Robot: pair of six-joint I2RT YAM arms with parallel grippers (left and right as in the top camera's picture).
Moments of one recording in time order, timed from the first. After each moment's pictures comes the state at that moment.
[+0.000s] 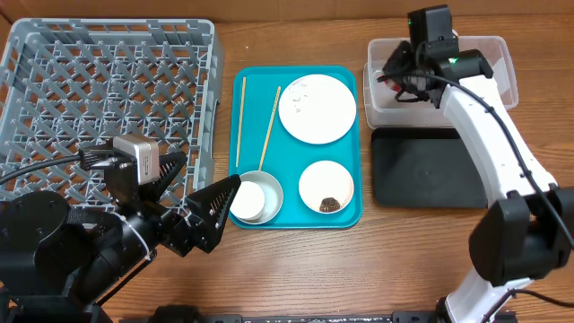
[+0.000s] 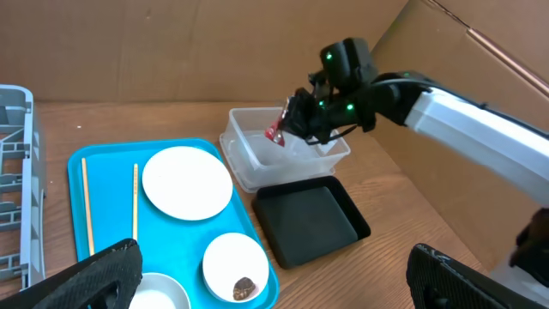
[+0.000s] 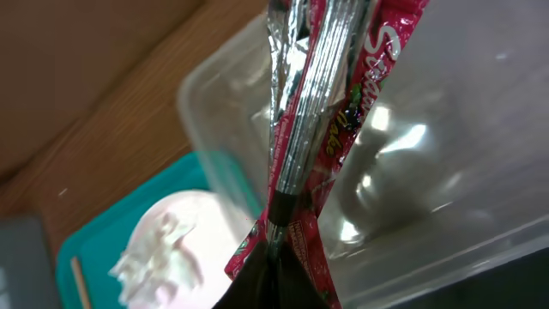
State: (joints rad) left arm 0.00 0.82 1.46 -1.03 0.64 -0.23; right arm 0.17 1.89 1.68 -0.77 0.09 0.78
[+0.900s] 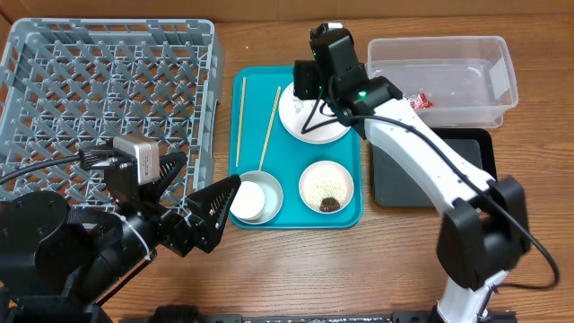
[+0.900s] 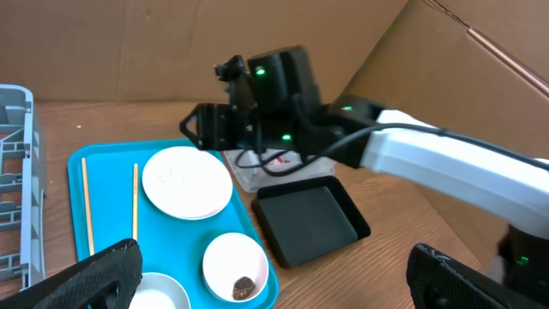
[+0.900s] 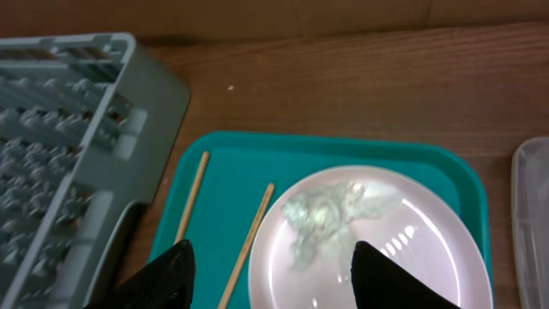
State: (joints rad) left arm 0.00 0.82 1.46 -1.03 0.64 -0.23; right arm 0.51 1.94 1.63 -0.40 0.07 0.42
